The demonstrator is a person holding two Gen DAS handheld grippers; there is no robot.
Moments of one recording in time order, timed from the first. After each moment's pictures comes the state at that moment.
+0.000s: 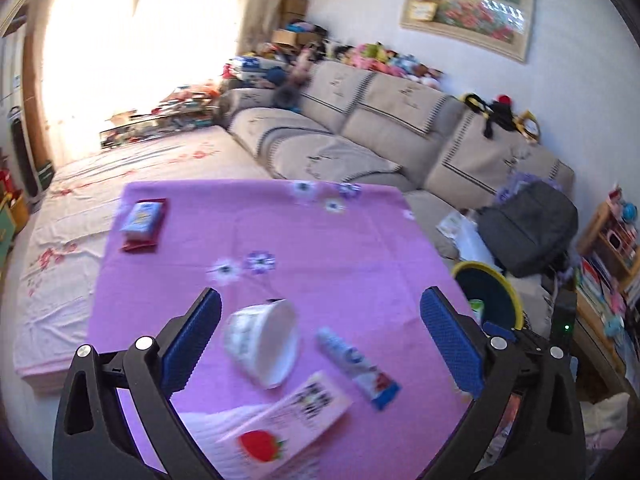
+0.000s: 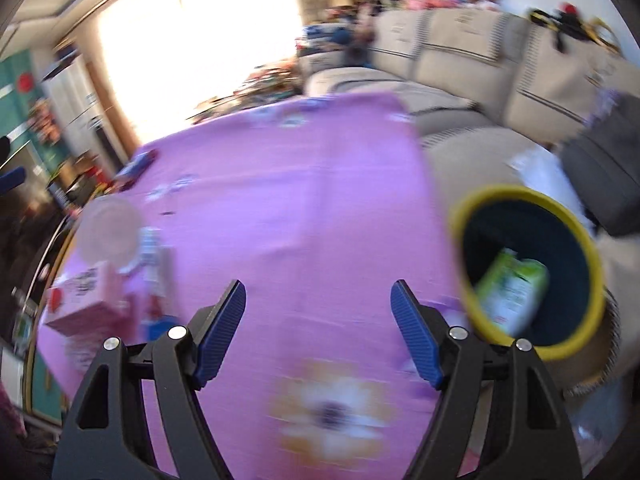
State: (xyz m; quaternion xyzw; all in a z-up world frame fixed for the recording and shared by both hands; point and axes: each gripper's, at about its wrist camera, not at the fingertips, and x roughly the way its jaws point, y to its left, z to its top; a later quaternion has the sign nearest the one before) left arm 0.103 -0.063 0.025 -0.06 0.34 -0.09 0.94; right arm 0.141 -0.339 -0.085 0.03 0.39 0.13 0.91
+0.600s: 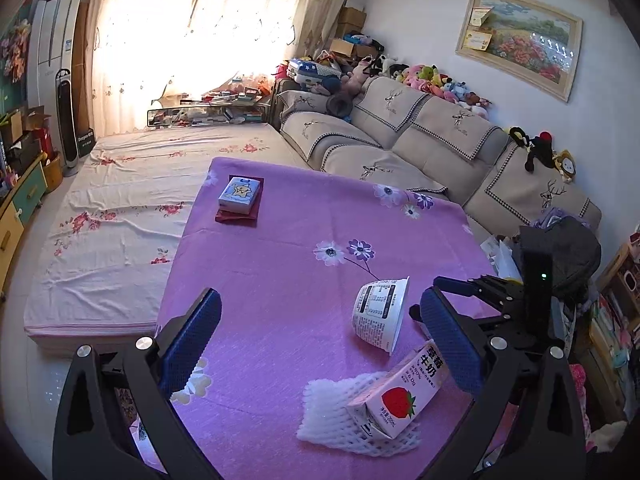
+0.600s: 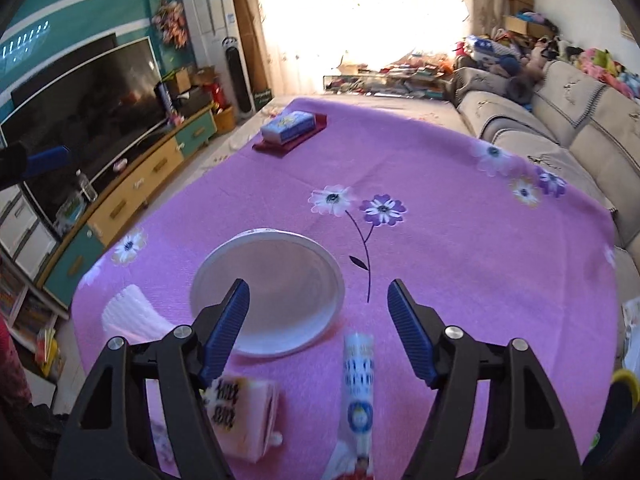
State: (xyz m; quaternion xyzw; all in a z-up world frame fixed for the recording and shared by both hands) left arm 0.060 0.065 -0.003 -0.11 0.33 -0.03 0.94; right arm 0.206 -0.140 -0.076 -0.11 0.39 0.35 0.84
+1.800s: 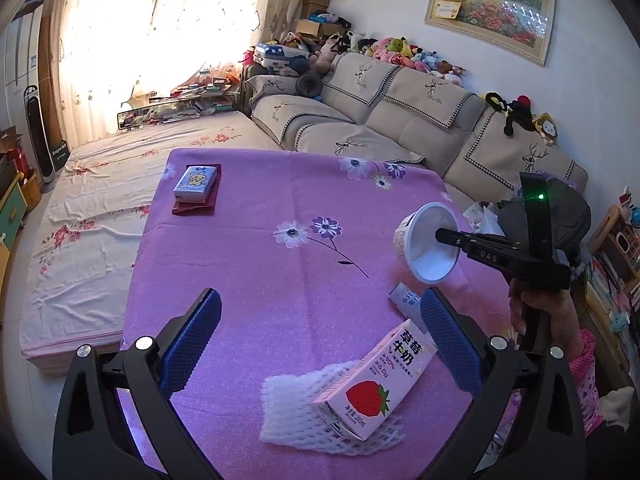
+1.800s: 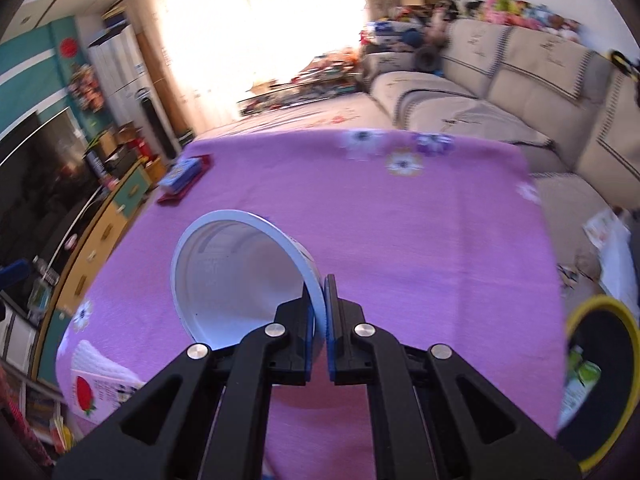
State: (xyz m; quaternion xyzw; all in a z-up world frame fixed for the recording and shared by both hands) left arm 0.080 0.008 -0.016 -0.07 0.36 -0.08 0.93; right arm 0.241 -0.253 -0.059 0.01 0.40 0.20 0.90
